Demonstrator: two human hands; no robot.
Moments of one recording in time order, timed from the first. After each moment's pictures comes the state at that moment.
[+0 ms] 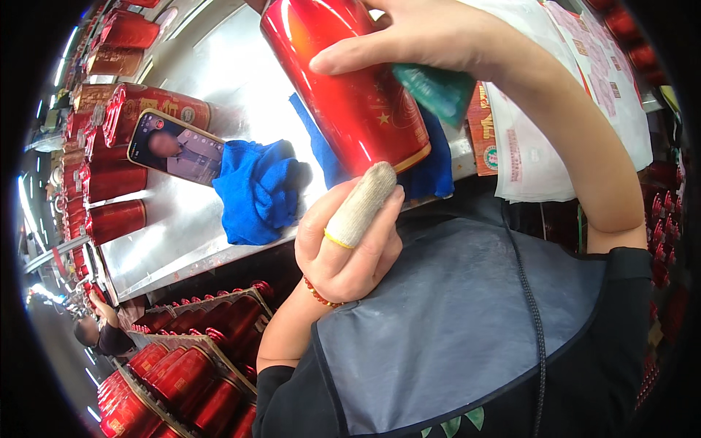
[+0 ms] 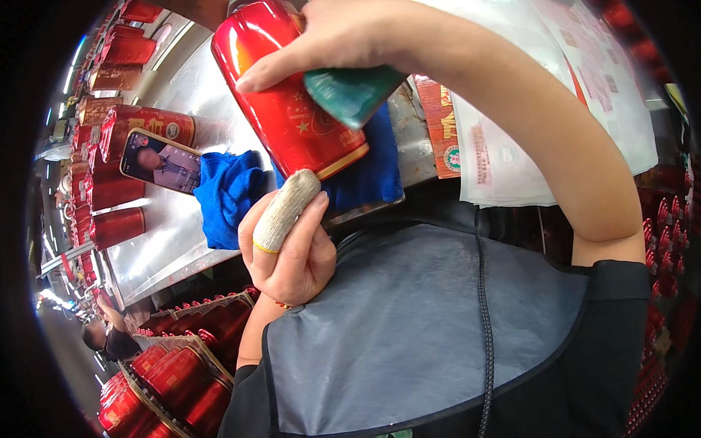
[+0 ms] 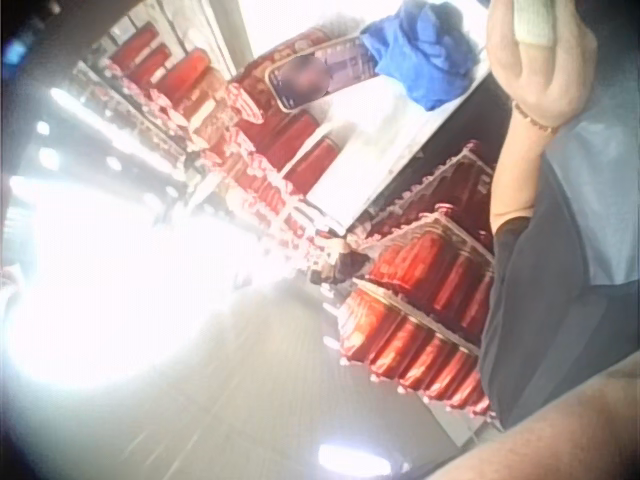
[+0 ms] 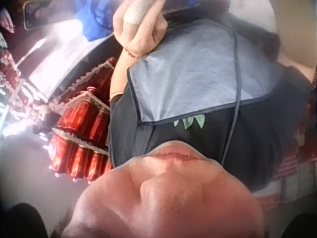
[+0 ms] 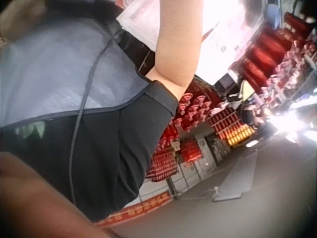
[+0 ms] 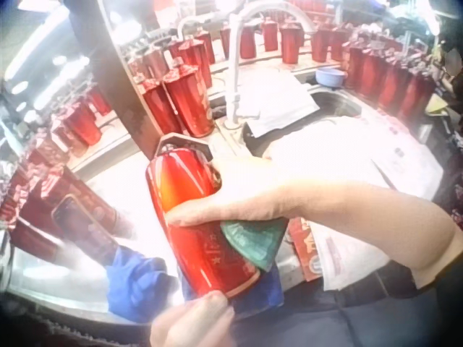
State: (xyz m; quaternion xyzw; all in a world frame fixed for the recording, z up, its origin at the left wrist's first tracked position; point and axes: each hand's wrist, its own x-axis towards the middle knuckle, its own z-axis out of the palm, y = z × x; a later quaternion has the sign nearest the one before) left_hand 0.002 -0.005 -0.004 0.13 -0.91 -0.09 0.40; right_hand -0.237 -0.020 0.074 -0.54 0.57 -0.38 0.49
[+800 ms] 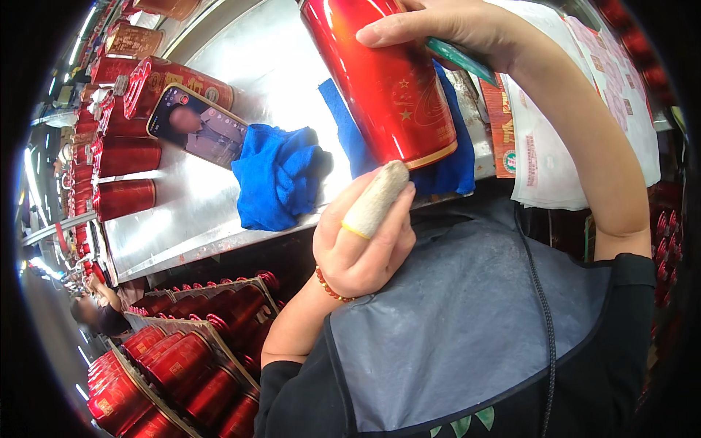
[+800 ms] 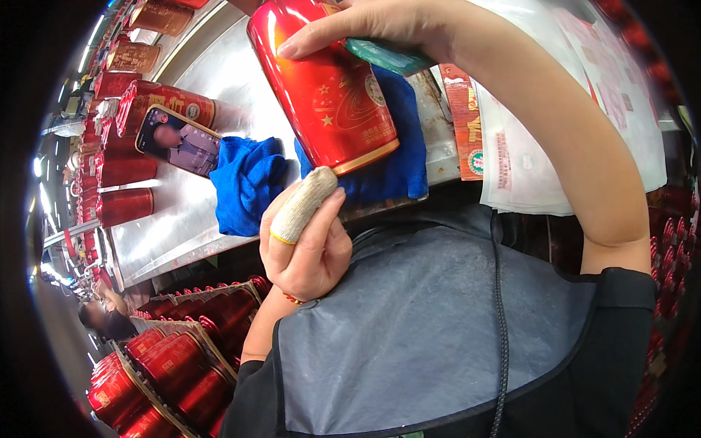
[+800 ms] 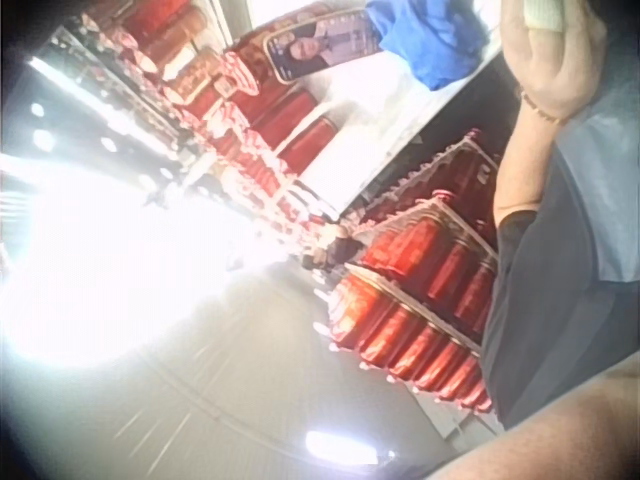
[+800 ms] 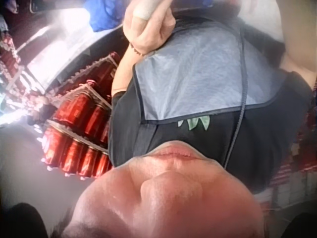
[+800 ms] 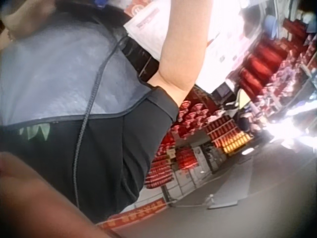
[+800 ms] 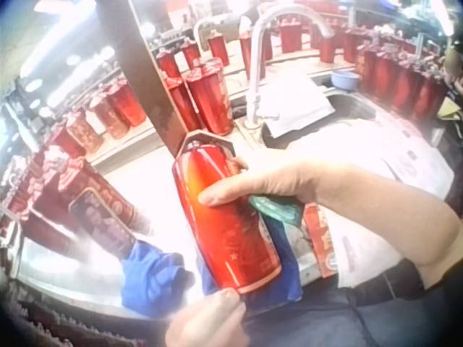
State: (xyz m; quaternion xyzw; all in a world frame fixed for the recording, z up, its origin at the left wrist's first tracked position) left_hand 0.012 -0.006 -0.011 0.13 -0.90 -0.08 0.40; right_hand -0.248 -0.053 0.045 -0.45 0.48 -0.44 0.62
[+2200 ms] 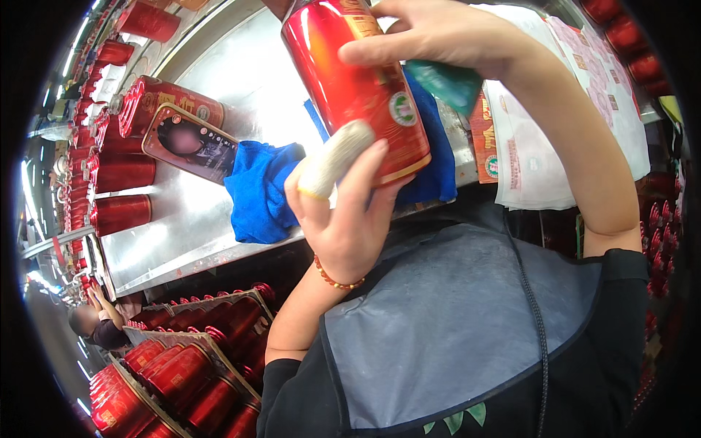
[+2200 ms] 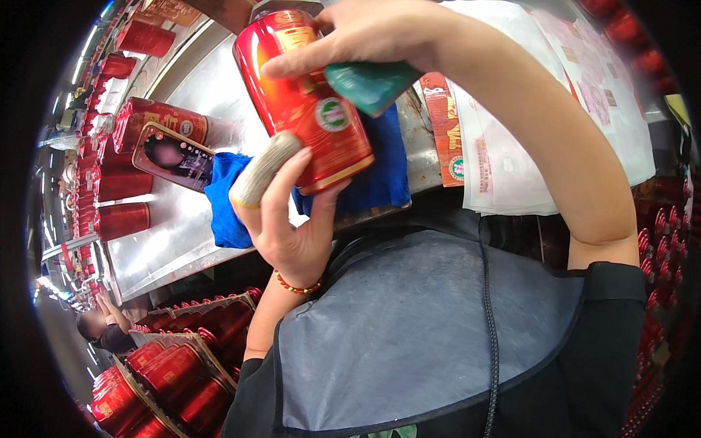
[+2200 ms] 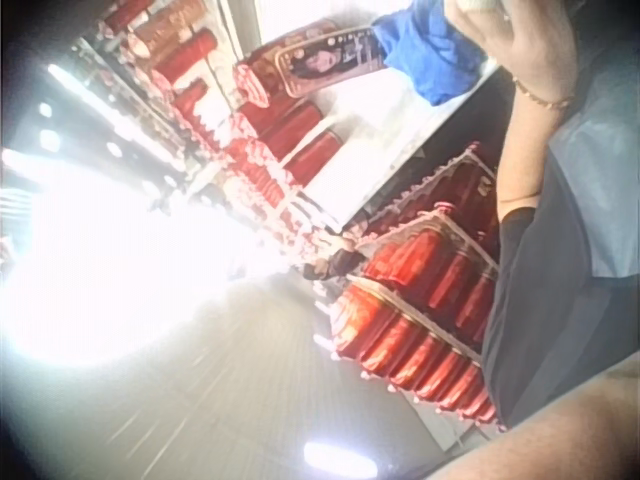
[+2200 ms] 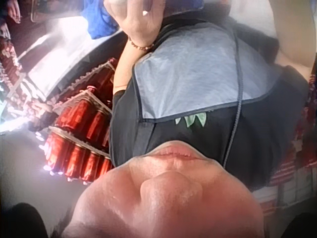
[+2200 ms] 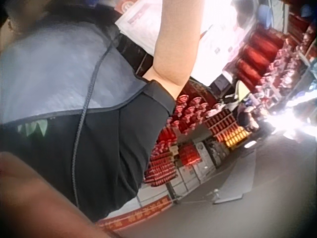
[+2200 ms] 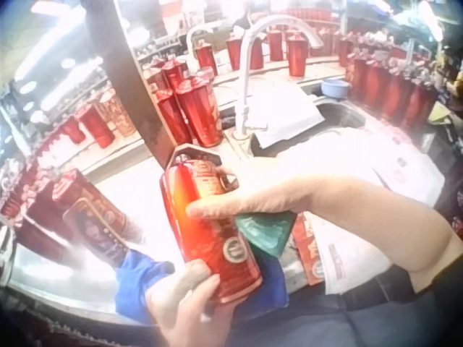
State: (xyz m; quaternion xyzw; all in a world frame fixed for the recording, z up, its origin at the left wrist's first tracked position) left_hand -0.013 -0.018 -0.014 0.23 -0.87 -0.11 0.43; right_hand -0.232 -0.019 0.085 -0.53 0.61 -0.37 0.45
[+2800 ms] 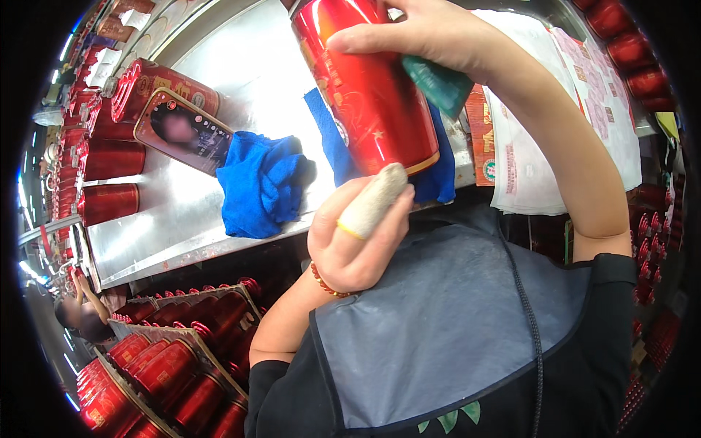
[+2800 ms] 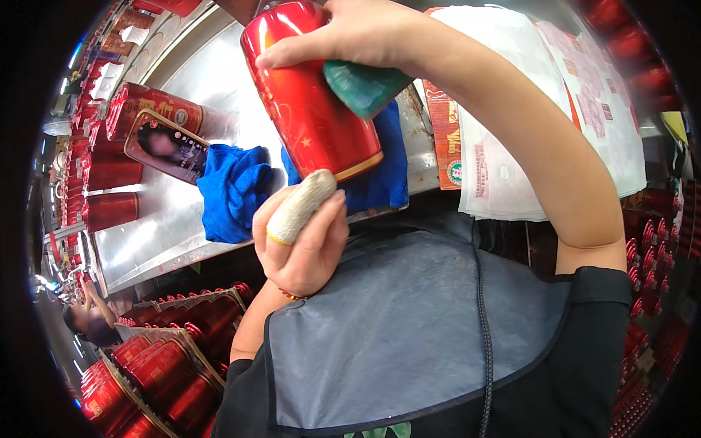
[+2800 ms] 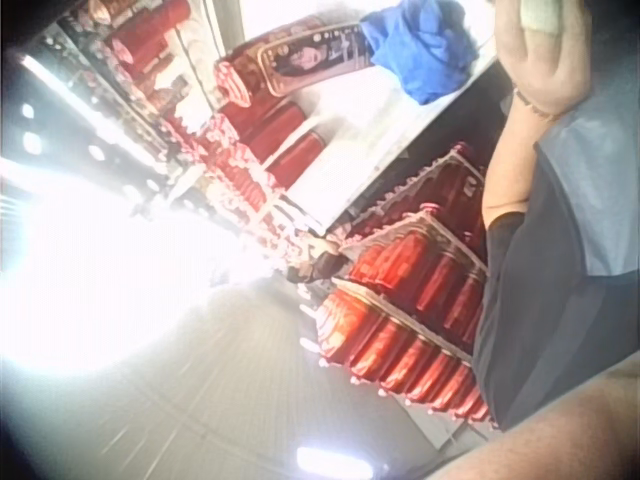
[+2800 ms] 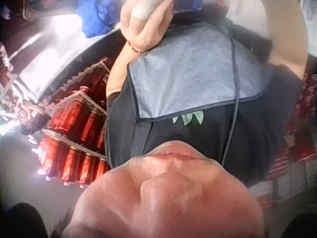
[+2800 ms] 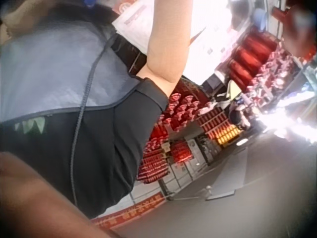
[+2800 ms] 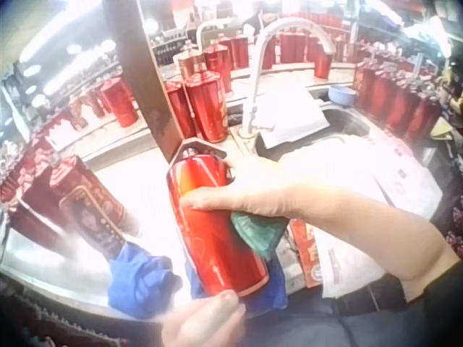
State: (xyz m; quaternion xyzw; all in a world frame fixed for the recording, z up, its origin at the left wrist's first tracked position) left_hand 0.000 -0.004 -0.015 0.15 -0.89 -0.07 0.43; right_hand -0.250 -0.066 0.016 -0.54 0.56 -0.45 0.44
